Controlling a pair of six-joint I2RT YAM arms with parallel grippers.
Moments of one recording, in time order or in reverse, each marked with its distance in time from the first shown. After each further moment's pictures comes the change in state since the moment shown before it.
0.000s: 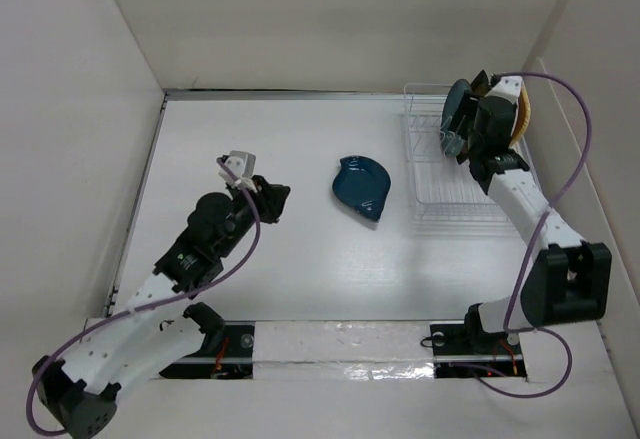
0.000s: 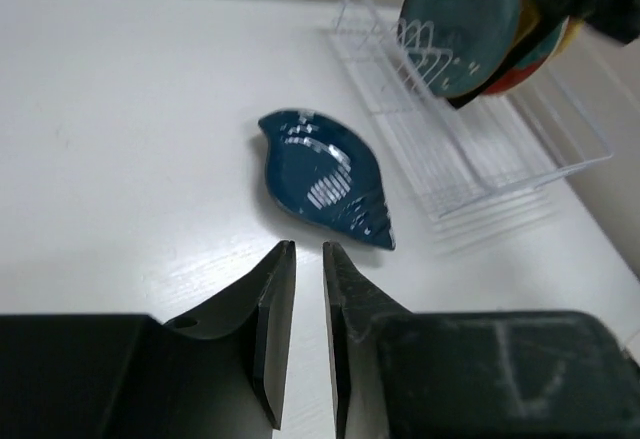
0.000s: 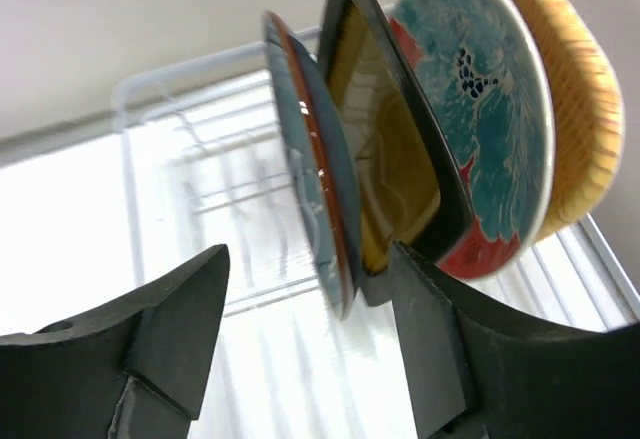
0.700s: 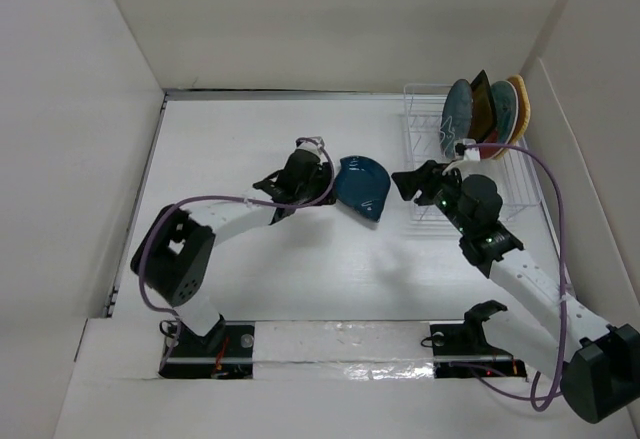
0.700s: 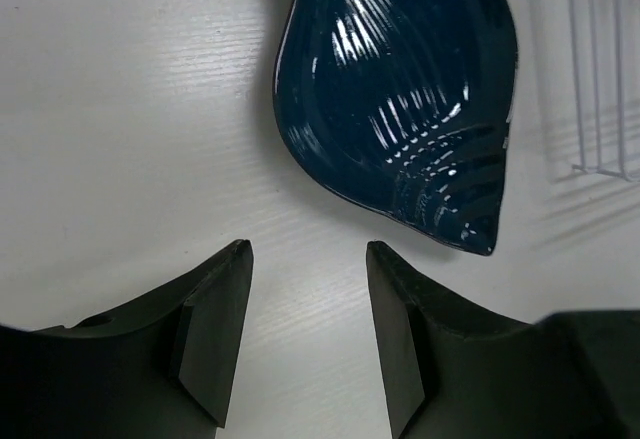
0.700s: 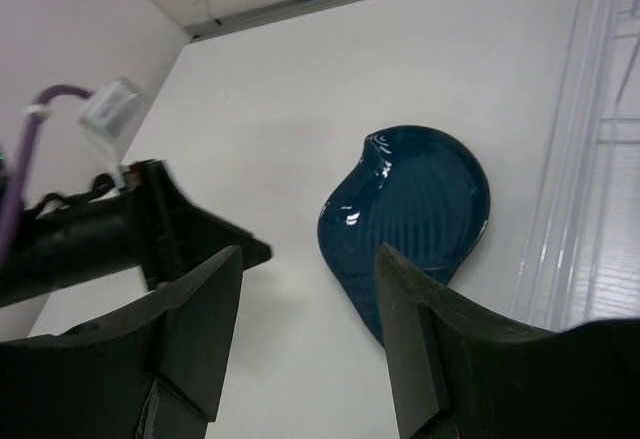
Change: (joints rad) left arm 0.005 0.898 0.306 0.034 0.095 -0.160; right arm 0.303 -0.542 -0.560 0.189 -0.431 0.343
